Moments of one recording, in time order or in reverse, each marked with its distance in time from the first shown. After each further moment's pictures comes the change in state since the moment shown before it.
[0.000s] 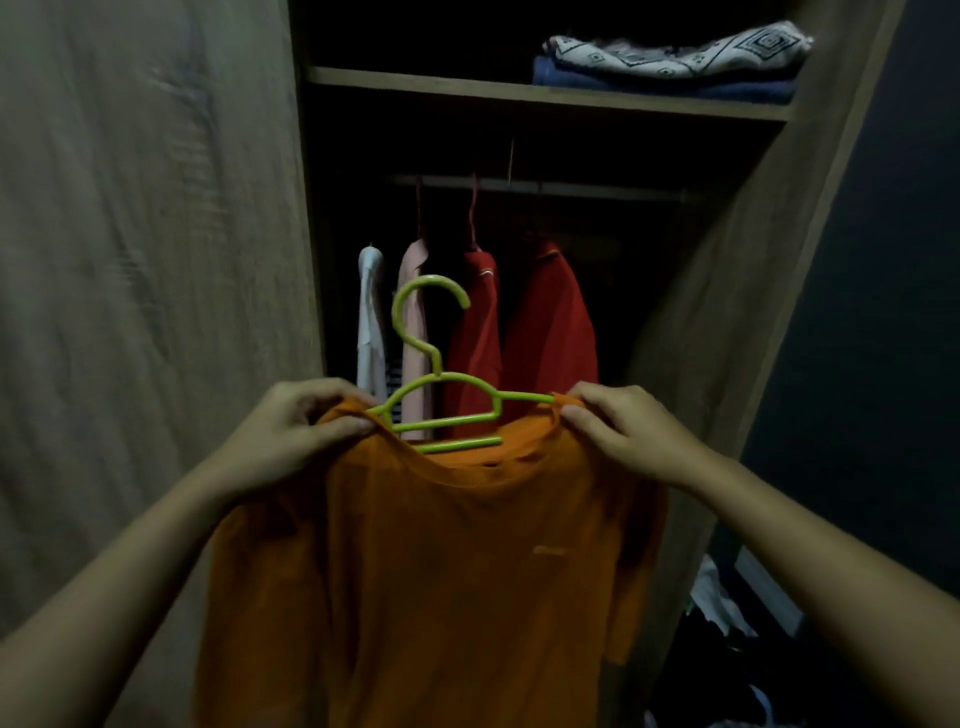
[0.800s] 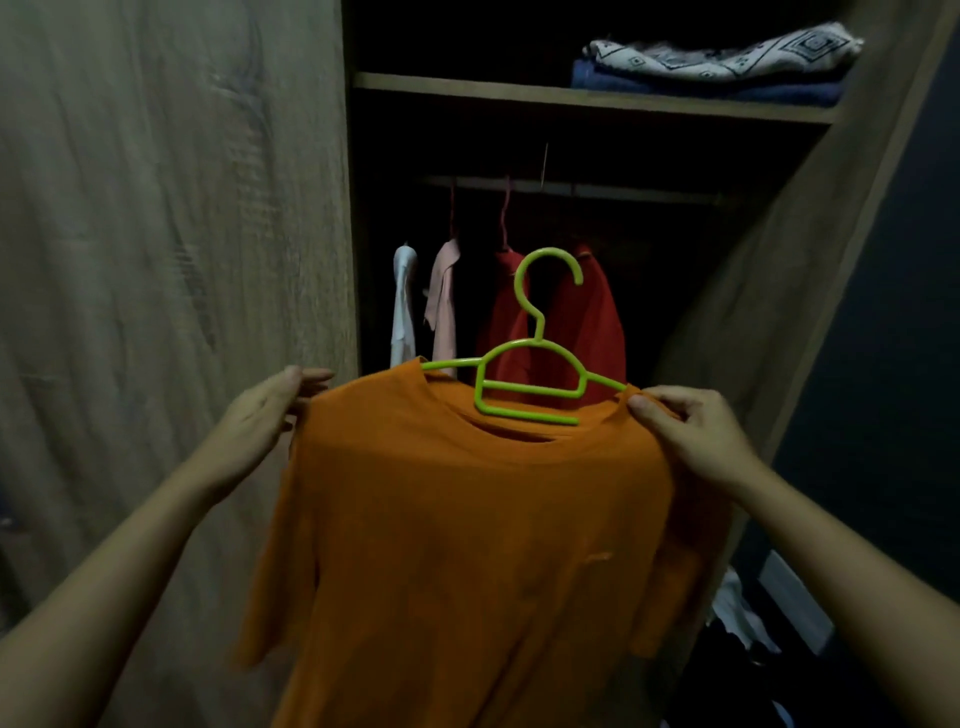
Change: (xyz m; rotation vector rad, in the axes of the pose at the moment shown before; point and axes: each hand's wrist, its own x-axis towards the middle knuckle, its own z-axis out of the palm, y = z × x) left_hand -0.030 -0.046 -0.031 -0.013 0.158 -0.288; right_hand -0.015 0.018 -0.001 0.385 0.223 0.238
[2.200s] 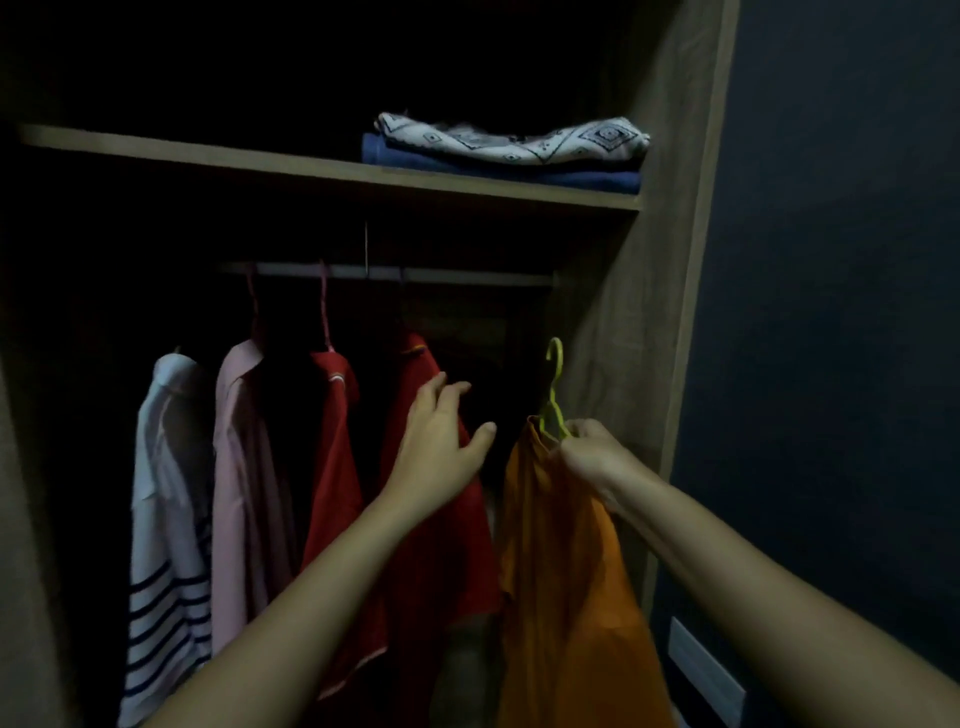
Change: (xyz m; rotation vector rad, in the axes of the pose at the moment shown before) left_hand 0.190 0.153 0.281 0.197 0.013 0.311; right_hand 0.126 0.070 -0.070 0.054 0.258 0.604
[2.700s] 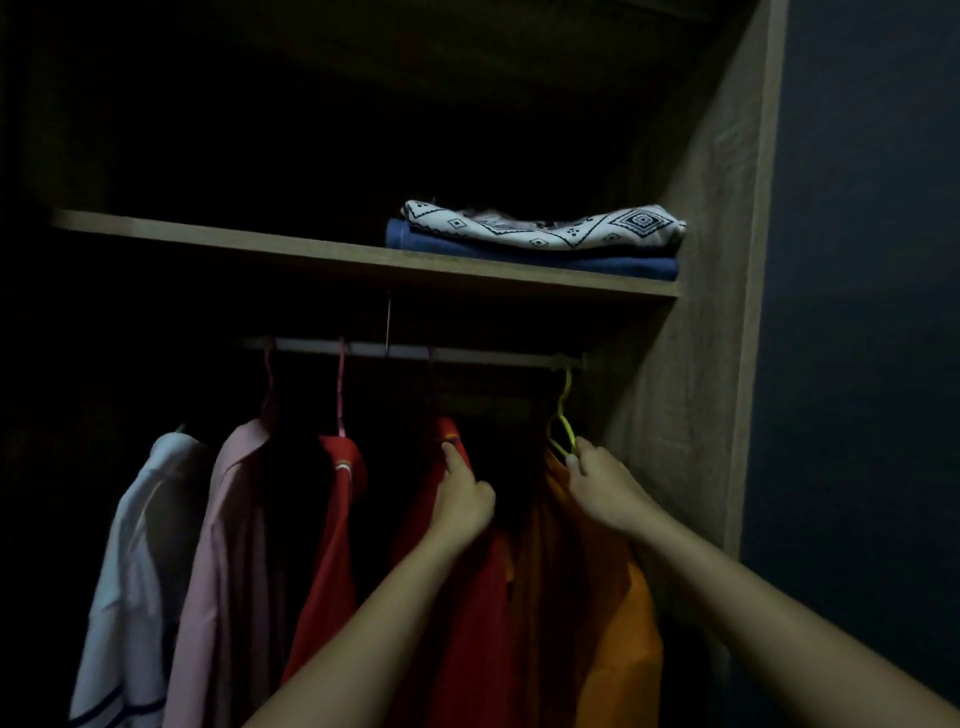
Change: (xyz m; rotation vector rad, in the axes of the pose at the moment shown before) left_hand 0.092 -0.018 0.040 -0.275 -0.115 -0.411; right_hand 0.091 -0.040 -0.011 -0.526 0.036 -0.440
